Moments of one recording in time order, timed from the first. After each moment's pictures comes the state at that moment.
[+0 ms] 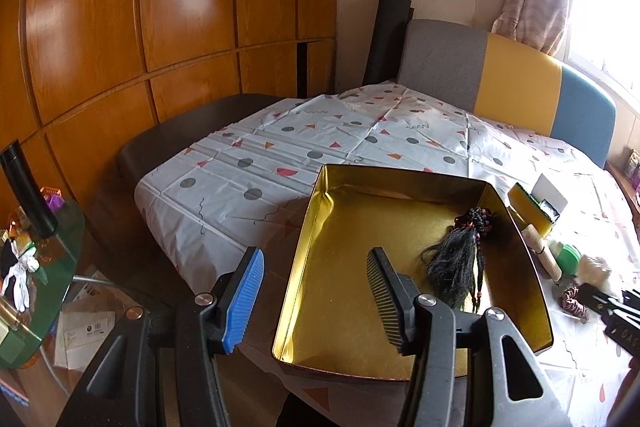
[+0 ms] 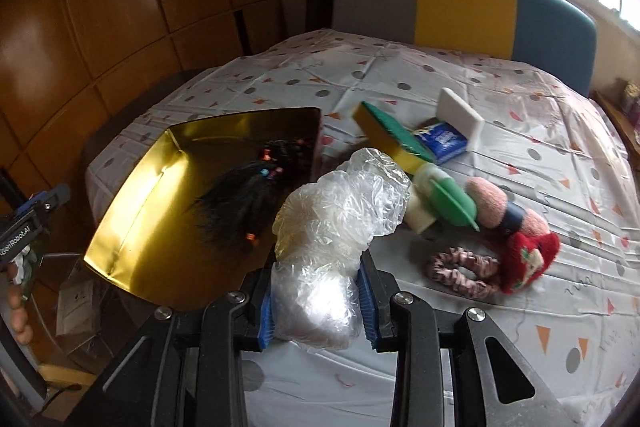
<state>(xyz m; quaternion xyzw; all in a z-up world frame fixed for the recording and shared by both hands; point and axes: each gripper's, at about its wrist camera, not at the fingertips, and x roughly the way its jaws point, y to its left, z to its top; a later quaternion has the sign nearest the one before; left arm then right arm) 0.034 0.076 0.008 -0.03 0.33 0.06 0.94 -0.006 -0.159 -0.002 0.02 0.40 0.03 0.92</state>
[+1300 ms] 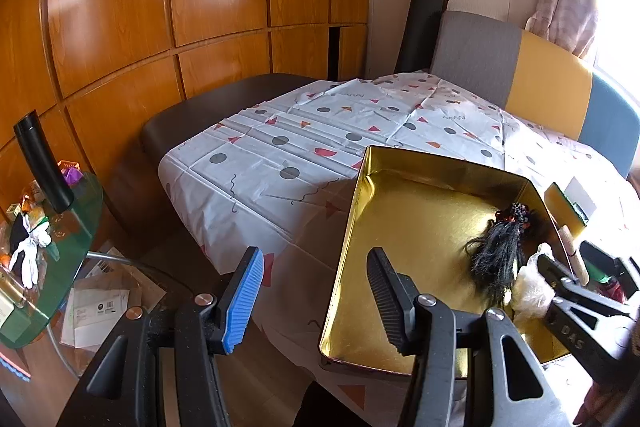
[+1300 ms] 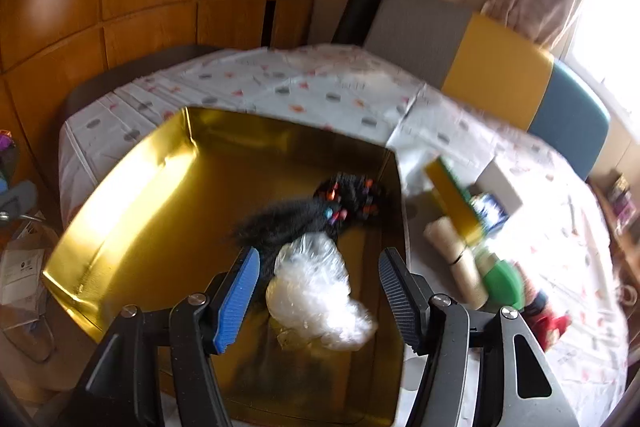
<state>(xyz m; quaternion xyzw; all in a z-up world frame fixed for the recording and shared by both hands) 0.038 0.107 -0.009 -0.05 0.35 0.10 0.93 0.044 -0.054 -0.019 -0.13 0.36 0.00 0.92</state>
